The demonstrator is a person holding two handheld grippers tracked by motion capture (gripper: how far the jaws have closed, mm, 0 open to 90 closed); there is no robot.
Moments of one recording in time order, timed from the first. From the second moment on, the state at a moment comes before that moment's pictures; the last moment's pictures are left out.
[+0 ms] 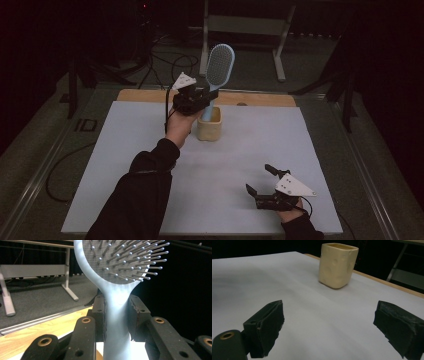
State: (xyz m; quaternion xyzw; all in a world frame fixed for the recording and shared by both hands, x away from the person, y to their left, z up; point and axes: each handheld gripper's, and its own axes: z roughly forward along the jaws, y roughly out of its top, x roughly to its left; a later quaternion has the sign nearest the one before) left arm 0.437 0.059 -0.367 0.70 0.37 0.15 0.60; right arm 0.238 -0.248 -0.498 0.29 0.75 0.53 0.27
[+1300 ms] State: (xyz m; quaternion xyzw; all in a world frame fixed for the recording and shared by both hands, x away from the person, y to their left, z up) left arm 0.481 0.058 -0.426 0.67 0.36 0.19 0.63; right arm 0.238 -0.248 -0.498 0.29 0.75 0.53 0.27
